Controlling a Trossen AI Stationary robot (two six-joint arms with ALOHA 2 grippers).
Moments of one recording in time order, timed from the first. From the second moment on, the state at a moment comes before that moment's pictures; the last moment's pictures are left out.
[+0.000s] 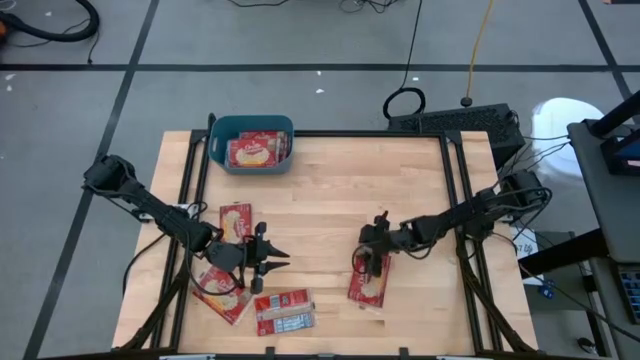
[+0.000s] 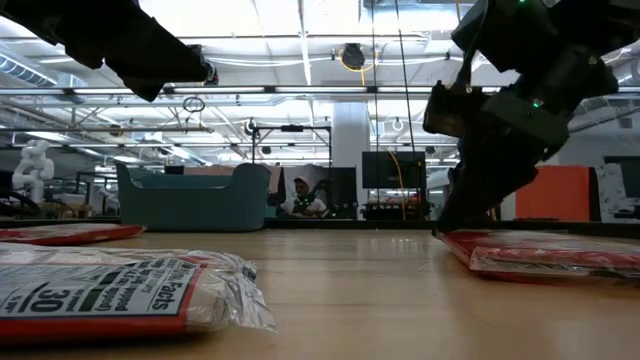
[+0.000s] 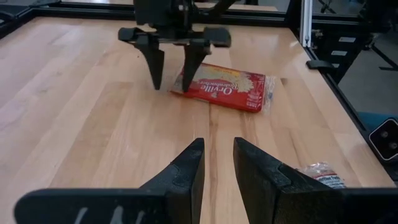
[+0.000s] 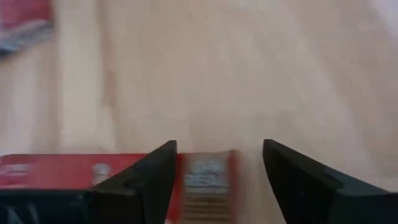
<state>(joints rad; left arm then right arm) -0.55 1.29 0.55 0.29 -0.46 -0.29 0.26 1.57 0.58 0.11 0.15 0.54</state>
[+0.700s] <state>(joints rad) -0.55 1.29 0.55 0.29 -0.46 -0.29 0.28 1.57 0.44 0.38 0.00 0.49</state>
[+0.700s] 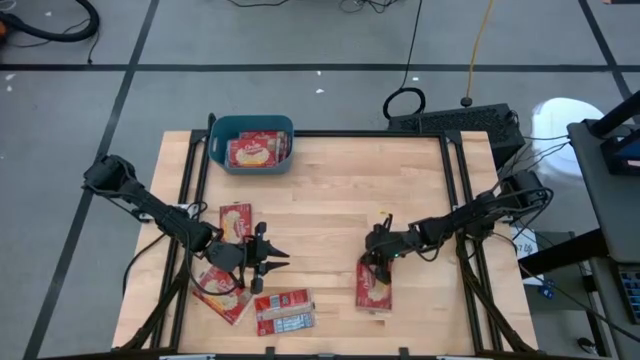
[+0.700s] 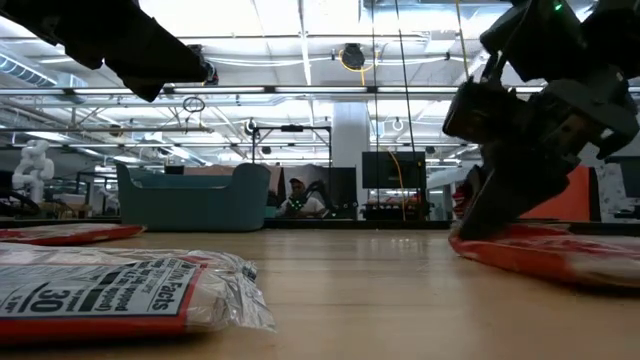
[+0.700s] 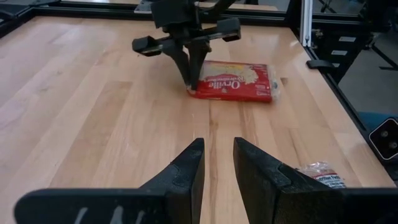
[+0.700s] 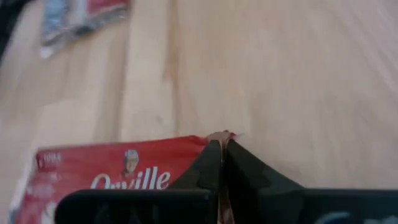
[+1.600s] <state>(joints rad) -0.49 1.44 0.55 0.60 -0.52 -0.31 0.33 1.57 0.44 1.03 0.55 0.14</state>
